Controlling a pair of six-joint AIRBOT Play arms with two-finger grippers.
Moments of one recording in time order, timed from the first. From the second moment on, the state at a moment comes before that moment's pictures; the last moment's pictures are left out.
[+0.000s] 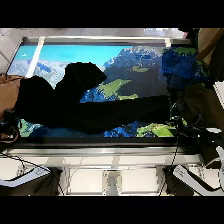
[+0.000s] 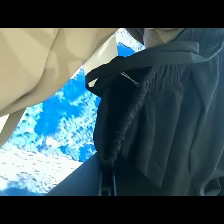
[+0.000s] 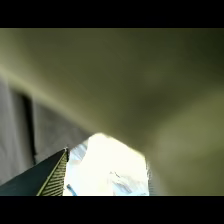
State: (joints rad) left arm 0.97 -1.24 0.68 0.55 -0.76 -1.09; right arm -0.68 -1.10 0.38 -0.63 0.93 1.22
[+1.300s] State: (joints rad) left arm 0.98 -1.22 0.73 0.63 -0.84 -1.07; right arm -0.57 -1.14 0.45 -0.58 0.71 1.23
